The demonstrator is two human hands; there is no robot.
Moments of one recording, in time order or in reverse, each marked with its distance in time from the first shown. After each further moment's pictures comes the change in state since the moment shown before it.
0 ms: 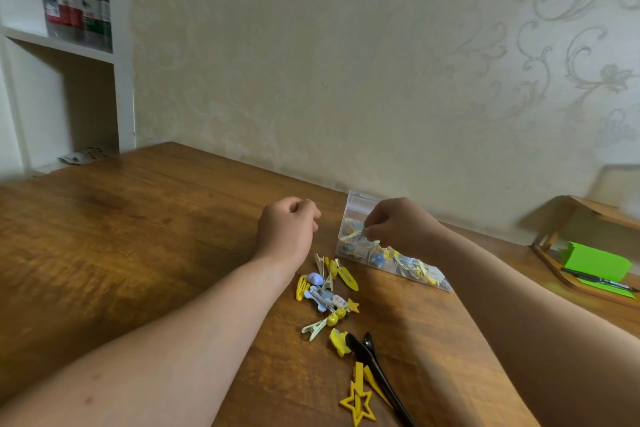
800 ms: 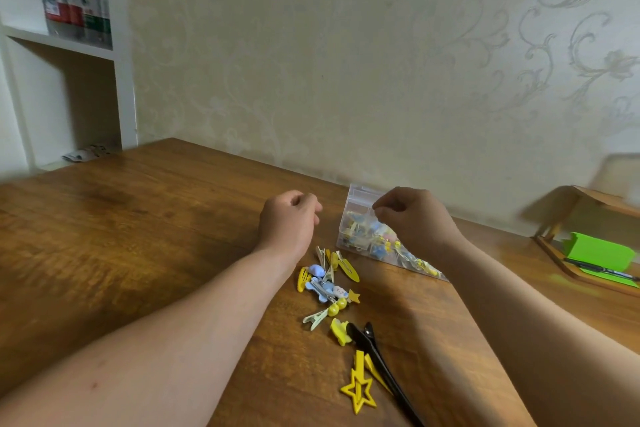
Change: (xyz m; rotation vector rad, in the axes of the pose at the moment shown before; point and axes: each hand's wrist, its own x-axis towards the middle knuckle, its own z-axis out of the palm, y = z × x) left_hand 0.001 -0.001 0.002 0.045 0.010 0.017; right_hand -0.026 0.007 0.003 0.152 0.260 -0.071
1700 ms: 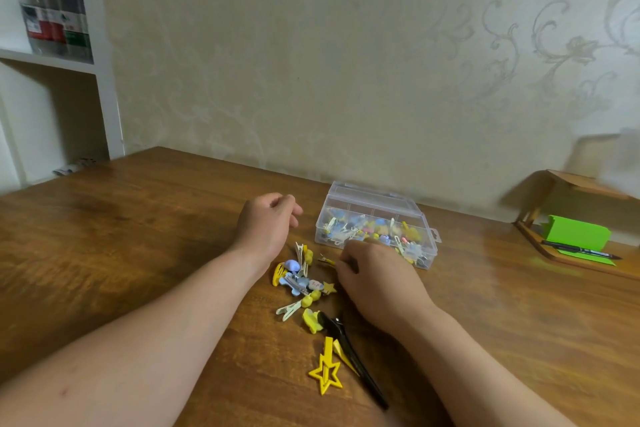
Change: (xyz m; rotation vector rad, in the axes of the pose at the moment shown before) left_hand 0.001 -0.005 -0.001 0.061 -0.066 0.031; right_hand -0.084 0.000 0.027 -0.316 -0.111 -0.128
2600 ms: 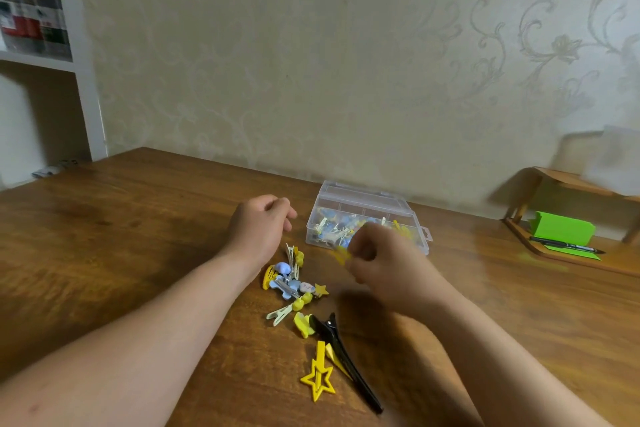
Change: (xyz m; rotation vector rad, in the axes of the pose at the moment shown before) left_hand 0.000 0.000 0.003 0.036 -0.033 0.038; right_hand -0.001 0.017 -0.031 0.324 -0.066 0.073
